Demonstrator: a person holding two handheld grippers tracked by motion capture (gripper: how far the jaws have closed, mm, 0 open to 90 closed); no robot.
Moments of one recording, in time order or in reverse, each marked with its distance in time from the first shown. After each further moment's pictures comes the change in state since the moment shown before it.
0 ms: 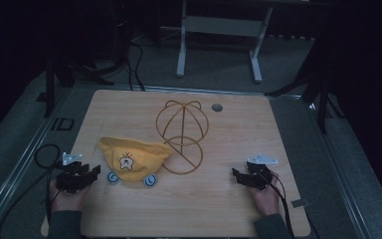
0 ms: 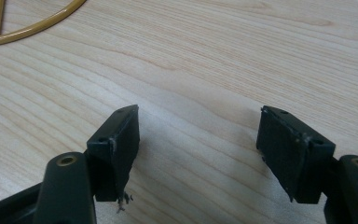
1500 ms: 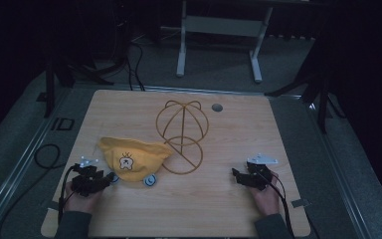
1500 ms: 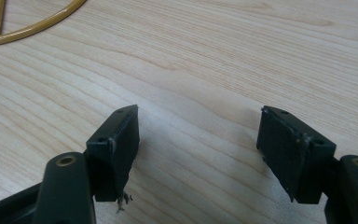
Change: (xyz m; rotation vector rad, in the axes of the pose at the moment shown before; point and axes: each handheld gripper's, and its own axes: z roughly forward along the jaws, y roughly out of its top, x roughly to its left) left arm -0.019 -0.014 0.030 0.105 -0.092 0.056; right arm 0.000 0.000 0.000 0.001 0.001 -0.001
